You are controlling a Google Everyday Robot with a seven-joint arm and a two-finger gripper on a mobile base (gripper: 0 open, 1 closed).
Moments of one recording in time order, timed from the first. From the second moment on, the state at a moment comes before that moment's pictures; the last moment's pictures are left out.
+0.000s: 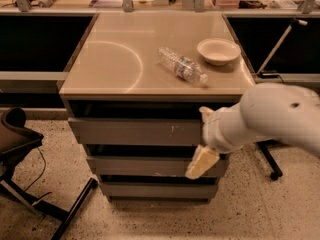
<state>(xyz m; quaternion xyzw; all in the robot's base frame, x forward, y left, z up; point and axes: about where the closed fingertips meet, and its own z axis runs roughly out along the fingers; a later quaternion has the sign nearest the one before) 0.484 -0.105 0.749 -0.60 0.75 0.04 0.28</state>
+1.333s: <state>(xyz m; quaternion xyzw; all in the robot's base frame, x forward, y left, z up) 0.562 -0.146 0.713 -0.50 0.77 0.07 0.38</state>
